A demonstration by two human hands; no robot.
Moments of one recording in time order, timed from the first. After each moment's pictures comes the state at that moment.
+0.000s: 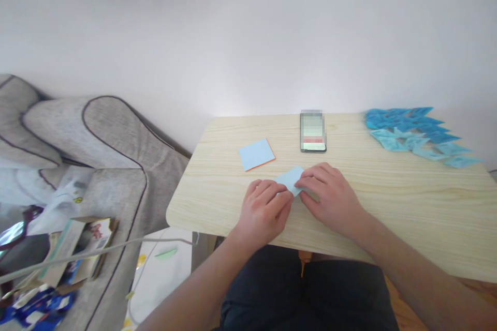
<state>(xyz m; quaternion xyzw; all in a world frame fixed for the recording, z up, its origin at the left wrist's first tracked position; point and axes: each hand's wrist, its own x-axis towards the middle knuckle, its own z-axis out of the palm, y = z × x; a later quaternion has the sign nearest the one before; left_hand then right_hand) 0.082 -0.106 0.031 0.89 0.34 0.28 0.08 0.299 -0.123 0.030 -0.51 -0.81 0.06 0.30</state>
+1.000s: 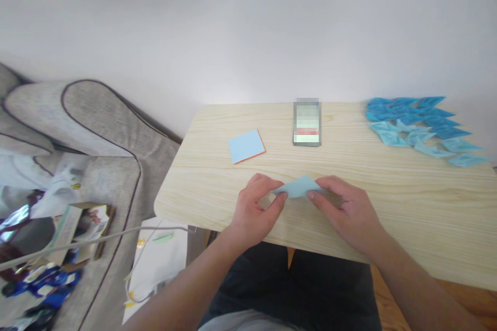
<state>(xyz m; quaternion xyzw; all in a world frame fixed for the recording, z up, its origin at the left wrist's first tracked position) 0.111 -0.112 0.039 0.77 0.43 0.35 0.32 0.336 -0.157 0.030 -0.60 -0.62 0.32 0.40</state>
